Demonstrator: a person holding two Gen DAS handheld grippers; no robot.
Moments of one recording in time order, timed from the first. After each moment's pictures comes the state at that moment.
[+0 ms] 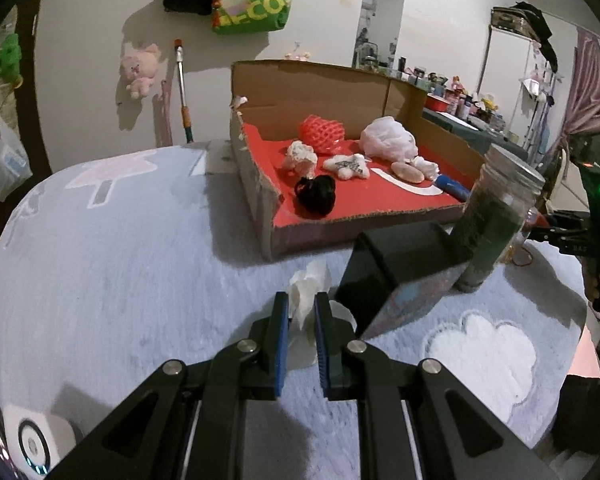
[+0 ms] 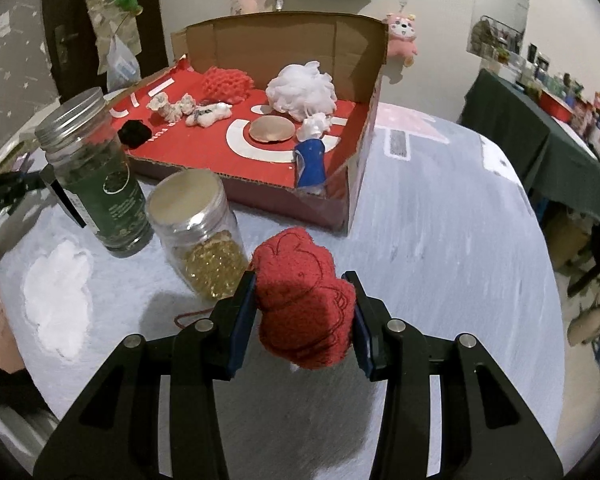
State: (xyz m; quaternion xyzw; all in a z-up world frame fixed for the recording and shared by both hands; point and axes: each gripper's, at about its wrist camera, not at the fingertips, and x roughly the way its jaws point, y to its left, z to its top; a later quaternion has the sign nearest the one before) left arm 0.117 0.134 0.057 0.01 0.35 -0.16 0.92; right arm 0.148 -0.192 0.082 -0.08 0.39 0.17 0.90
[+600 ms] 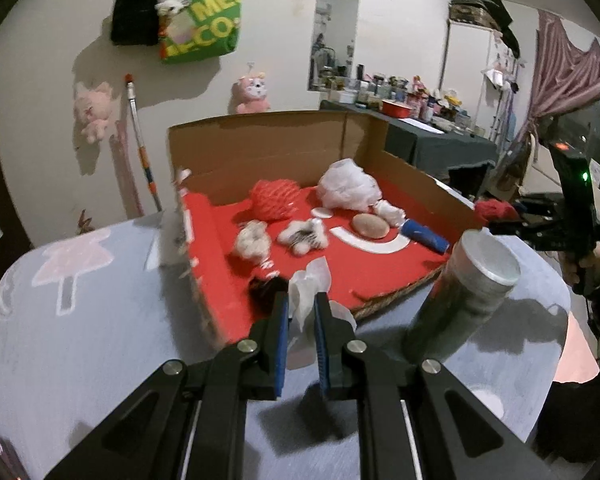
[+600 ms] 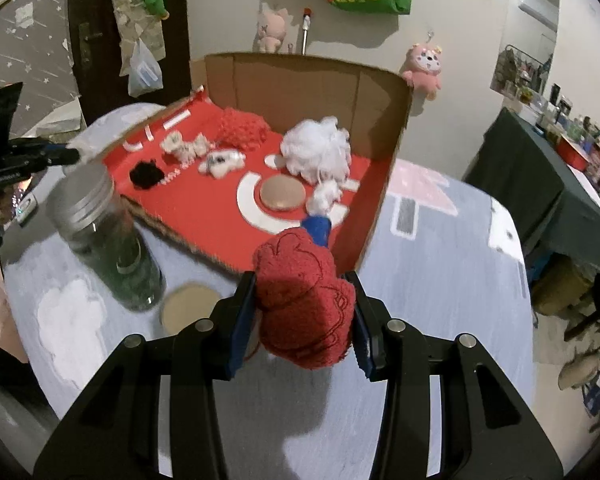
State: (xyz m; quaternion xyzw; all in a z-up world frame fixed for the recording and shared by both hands) left arm 0.174 0.087 0.120 0.05 0.33 -0.23 0.91; right arm 0.189 -0.181 0.139 -0.10 0.36 0.21 0.90
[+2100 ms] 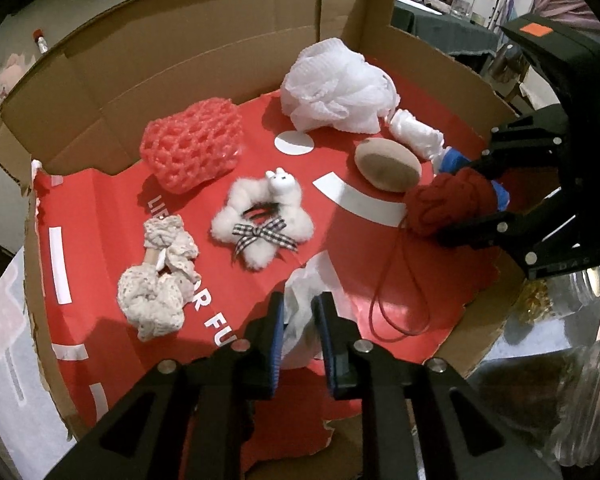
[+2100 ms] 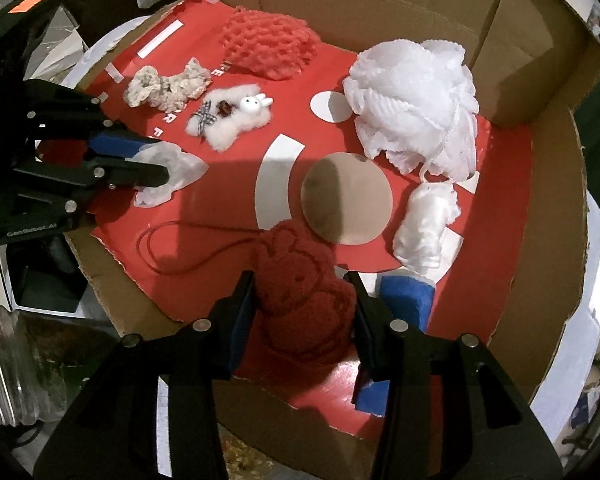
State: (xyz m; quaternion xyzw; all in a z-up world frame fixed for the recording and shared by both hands) left arm 0.309 -0.007 0.057 0.16 0.52 -0.25 0.80; right arm 0.320 -0.089 0.077 -0.13 0.56 0.26 0.78
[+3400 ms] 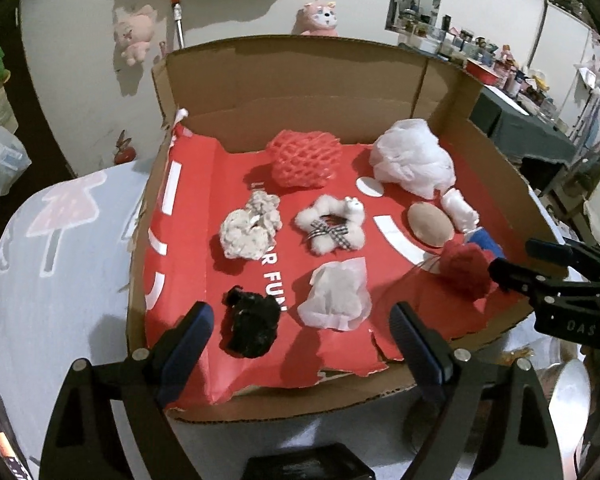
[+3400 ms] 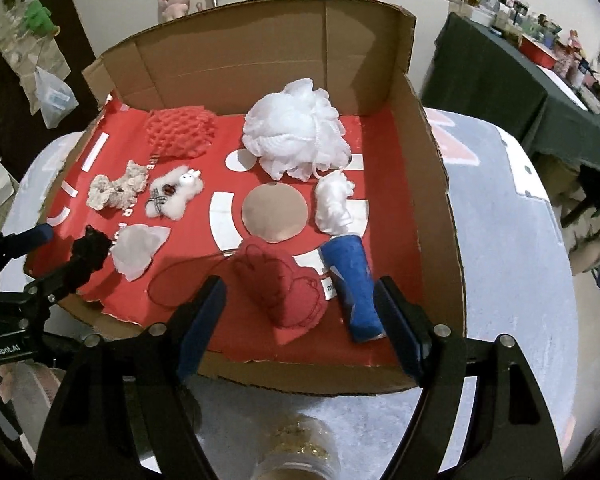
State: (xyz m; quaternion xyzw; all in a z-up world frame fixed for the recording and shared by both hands) left arm 0.259 0.027 0.090 0.02 0.47 -0.08 0.88; right arm 0.271 -0.115 0.119 0.00 0.49 0.06 0.87
